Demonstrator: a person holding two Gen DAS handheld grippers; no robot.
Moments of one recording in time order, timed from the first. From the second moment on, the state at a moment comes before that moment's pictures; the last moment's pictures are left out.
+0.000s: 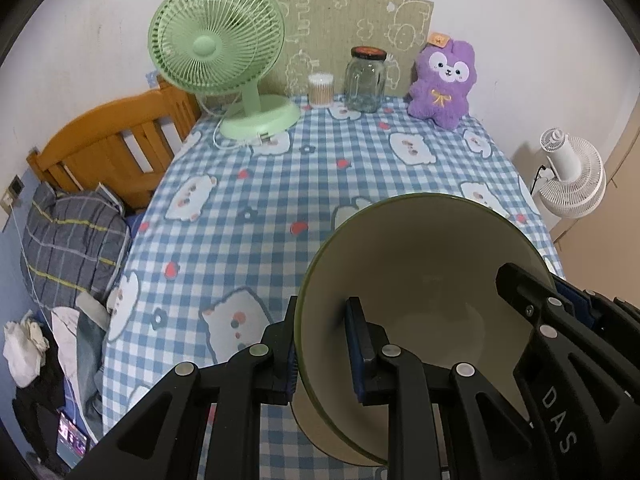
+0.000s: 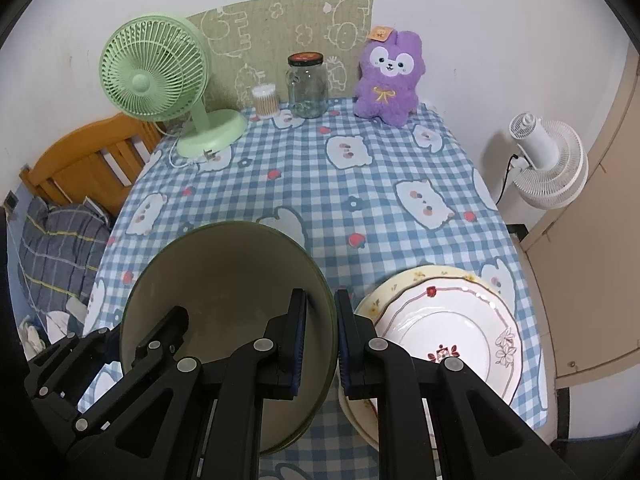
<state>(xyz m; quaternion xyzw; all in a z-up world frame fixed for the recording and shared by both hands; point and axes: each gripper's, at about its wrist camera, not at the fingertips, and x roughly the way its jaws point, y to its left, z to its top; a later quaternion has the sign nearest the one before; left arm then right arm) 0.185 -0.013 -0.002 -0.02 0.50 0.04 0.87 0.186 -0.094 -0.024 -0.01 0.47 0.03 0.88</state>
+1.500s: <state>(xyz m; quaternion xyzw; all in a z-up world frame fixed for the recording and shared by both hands) 0.158 -0.008 -0.048 0.00 0.50 0.05 0.86 0.166 -0.086 -0.082 0.00 0.50 0.02 0.87</state>
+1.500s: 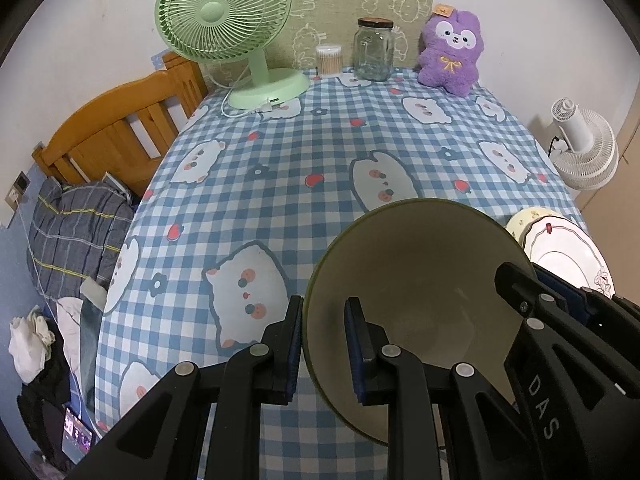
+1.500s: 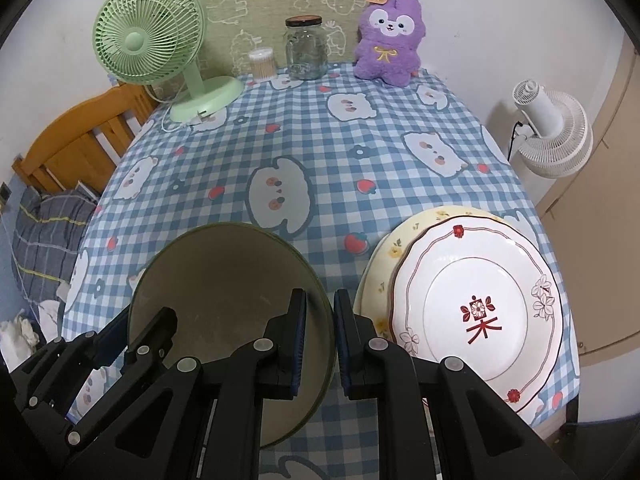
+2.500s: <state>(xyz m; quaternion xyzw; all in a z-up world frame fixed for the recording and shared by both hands) 0.152 -0.001 -0.036 -0.03 0.50 0.00 0.87 0.167 -0.096 -0.070 -0.01 0.51 0.01 0.86</state>
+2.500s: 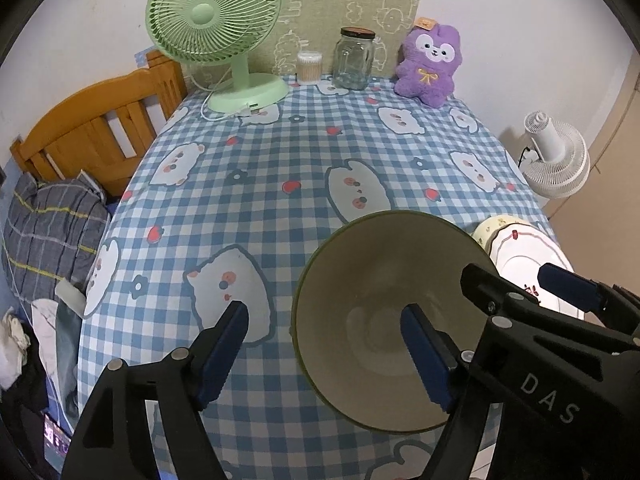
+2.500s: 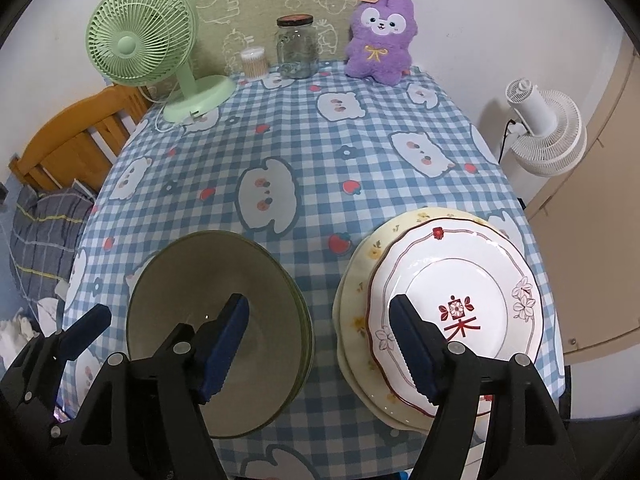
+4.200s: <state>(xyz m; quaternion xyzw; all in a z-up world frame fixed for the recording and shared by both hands) 0.174 -0.005 -0.089 -0.06 0.55 -0.03 0.83 0.196 -0.082 -0.132 0.02 0.57 0.06 0.82</state>
